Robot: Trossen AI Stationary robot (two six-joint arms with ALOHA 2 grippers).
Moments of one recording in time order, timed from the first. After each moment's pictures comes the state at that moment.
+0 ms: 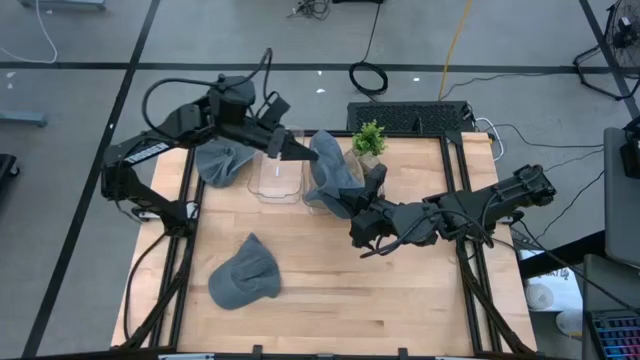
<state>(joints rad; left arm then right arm) 0.28 1.46 1.78 -0.59 0.50 -0.87 0.39 1.50 1.59 -0.33 0.86 -0.79</state>
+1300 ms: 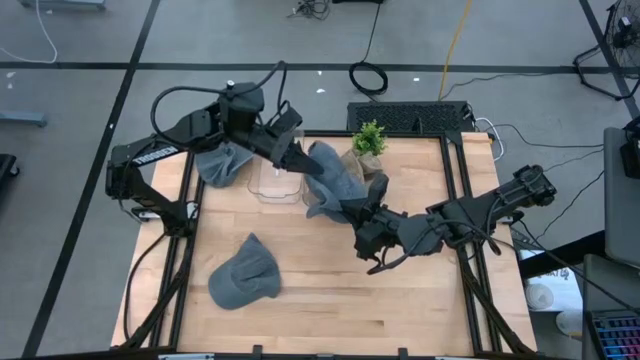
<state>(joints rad) 0.23 1.50 1.77 -0.49 0.64 -1.06 0.45 1.50 1.59 -0.35 0.87 -0.77</state>
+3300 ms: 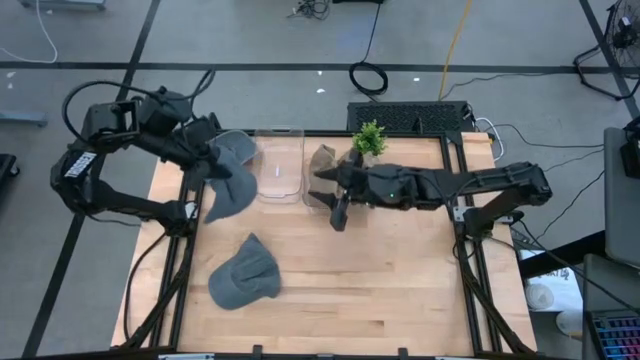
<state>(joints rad) 0.34 1.14 1.79 -1.44 0.35 -0.38 0.13 1.52 1.49 -0.22 0.36 0.16</state>
